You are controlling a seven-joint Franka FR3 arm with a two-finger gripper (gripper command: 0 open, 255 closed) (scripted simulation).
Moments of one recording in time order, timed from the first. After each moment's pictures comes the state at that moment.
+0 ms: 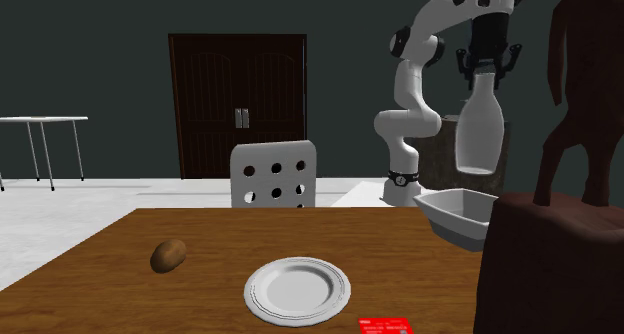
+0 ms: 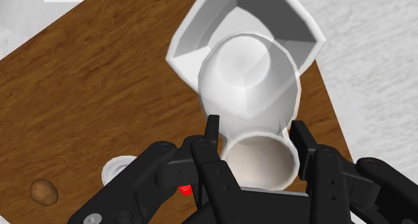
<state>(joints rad) 0.20 -0.55 0.32 -2.11 0.14 1.63 0.51</state>
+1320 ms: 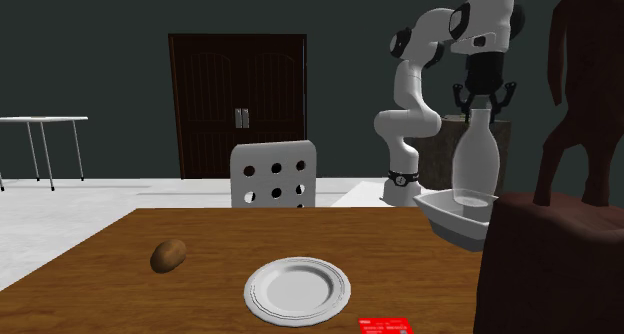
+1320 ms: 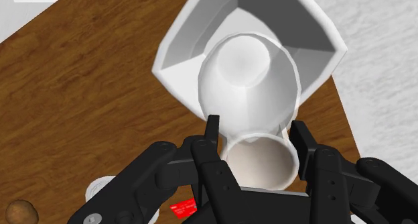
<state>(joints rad) 0.21 -0.57 0.35 -2.35 0.16 1.84 0.50</state>
